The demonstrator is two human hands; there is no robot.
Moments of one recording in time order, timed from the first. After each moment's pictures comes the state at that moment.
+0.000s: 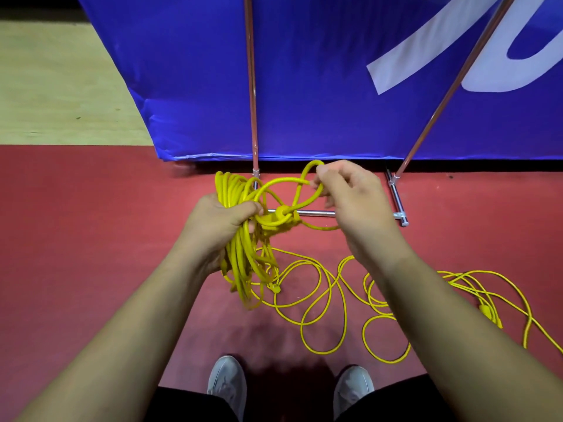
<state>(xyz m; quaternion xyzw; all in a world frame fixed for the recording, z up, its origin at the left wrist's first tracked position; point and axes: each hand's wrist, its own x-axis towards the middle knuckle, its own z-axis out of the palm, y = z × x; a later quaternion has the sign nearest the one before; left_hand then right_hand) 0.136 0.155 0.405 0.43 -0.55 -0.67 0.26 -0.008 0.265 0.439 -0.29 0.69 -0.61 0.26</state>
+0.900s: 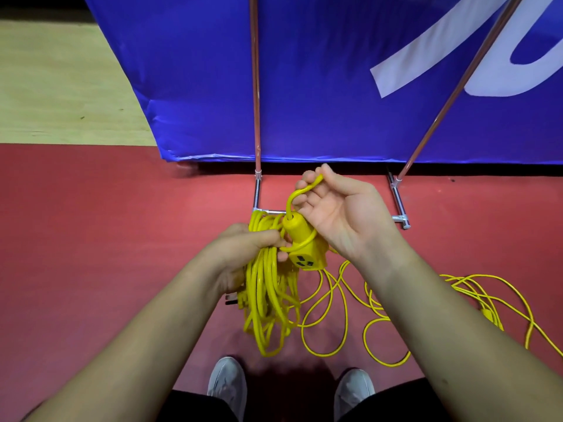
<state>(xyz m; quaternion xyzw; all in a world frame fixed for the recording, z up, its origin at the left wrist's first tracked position) 0.135 0.180 0.405 0.45 -0.47 -0.76 0.06 0.000 0.255 0.444 -0.04 0.31 -0.75 0.58</state>
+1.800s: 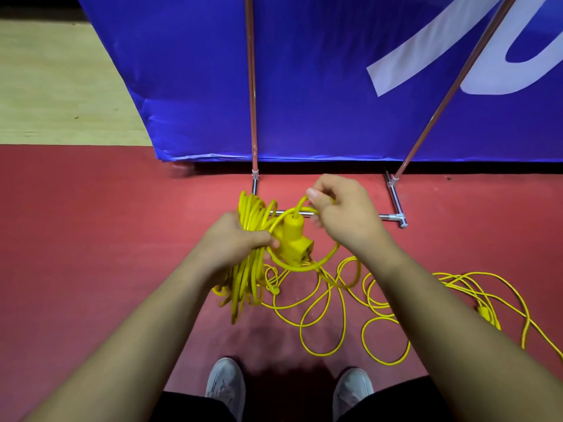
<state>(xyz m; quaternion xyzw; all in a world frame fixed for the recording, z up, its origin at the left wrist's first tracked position) 0.141 0.160 0.395 0.43 -0.65 -0.62 0.08 -0.023 0.259 0.416 -0.47 0.78 -0.40 0.15</state>
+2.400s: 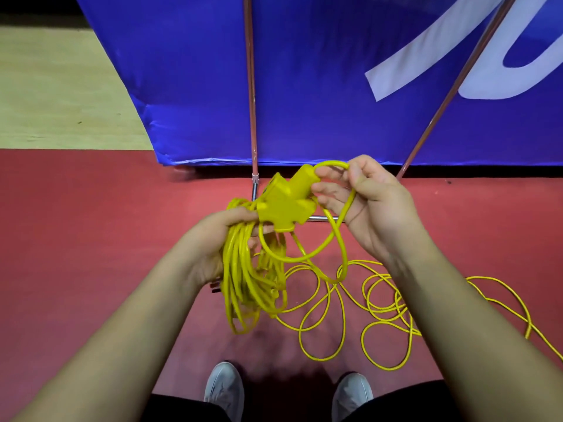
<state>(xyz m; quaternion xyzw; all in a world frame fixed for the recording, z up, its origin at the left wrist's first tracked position) 0.139 0.151 0.406 0.40 -0.39 -0.82 0.12 -0.036 0.280 0.447 -0.25 0.42 -0.74 0.46</state>
